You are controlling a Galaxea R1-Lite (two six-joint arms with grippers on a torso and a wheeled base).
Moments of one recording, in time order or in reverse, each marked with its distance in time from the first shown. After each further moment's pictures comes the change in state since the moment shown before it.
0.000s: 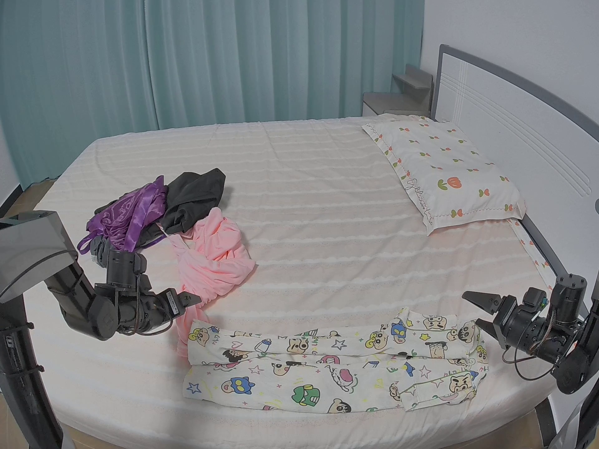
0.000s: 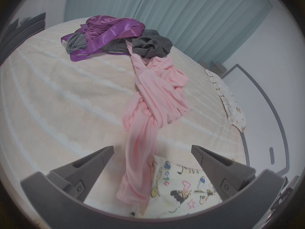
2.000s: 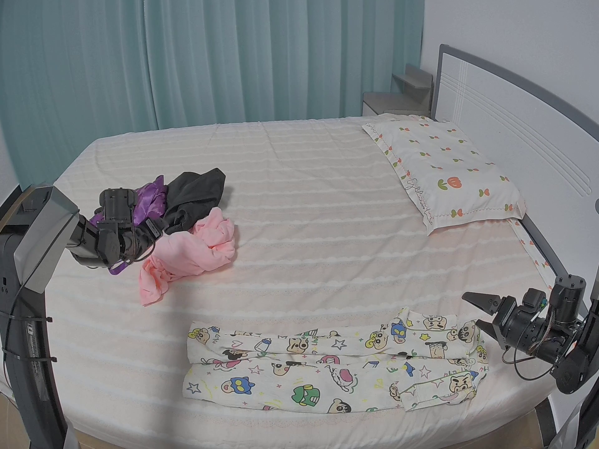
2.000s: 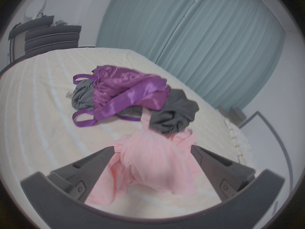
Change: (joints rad) left arm 0.152 0.189 -0.647 0.310 0.215 -0.054; right arm 0.000 0.010 0.000 0.000 -0.004 -0.001
